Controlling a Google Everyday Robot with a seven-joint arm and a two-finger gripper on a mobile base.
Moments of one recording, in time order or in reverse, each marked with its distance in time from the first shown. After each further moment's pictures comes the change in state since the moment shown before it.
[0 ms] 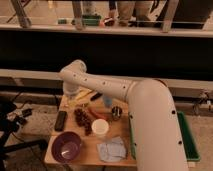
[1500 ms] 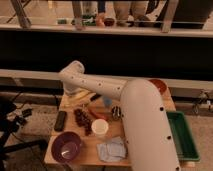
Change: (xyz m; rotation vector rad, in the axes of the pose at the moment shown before) arm 0.023 -0.033 0.026 0.076 0.084 -0.014
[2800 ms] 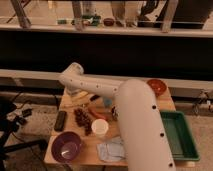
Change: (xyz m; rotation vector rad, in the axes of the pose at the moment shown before) arm 0.015 -0.022 0.020 0.048 0.072 -0.021
